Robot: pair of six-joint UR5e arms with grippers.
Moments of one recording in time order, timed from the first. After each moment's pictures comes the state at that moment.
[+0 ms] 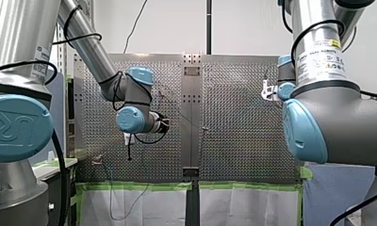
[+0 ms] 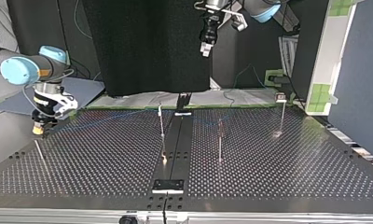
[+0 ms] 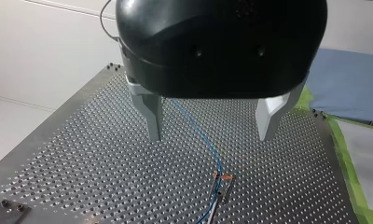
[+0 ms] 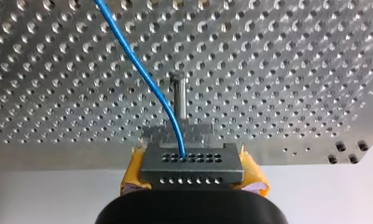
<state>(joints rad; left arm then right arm) -0.71 -1.73 -2.34 -2.31 -2.01 -1.81 1.66 -1.15 1.59 -0.49 1.65 1.58</state>
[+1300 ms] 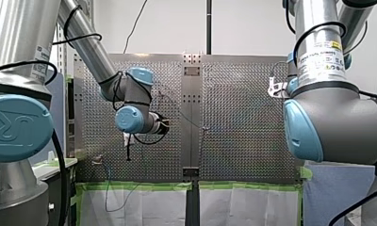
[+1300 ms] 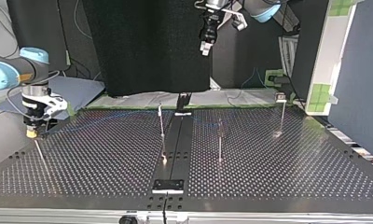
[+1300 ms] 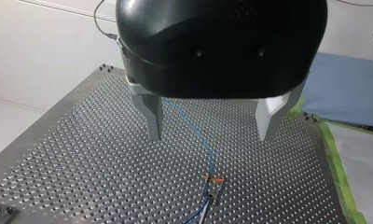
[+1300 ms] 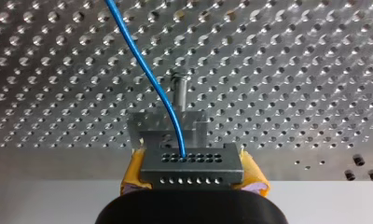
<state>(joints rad) -0.71 -1.73 -2.34 -2.34 -1.99 -1.81 1.59 -1.14 1.52 -0.38 1.48 1.59</state>
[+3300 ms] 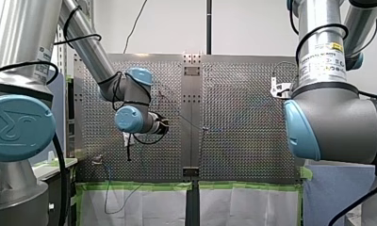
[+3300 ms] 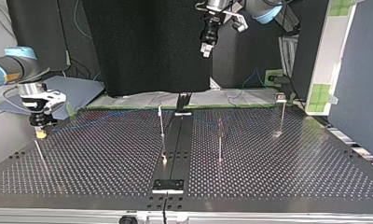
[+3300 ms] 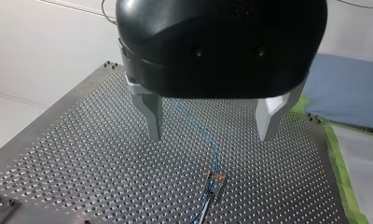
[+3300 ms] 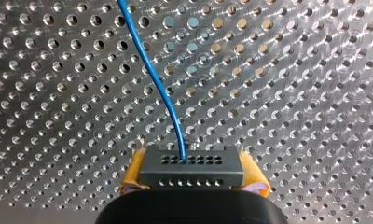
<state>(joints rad) -0.69 -1.73 -2.34 -2.34 -1.97 -1.83 1.52 -1.13 1.51 -0.35 1.15 1.55</state>
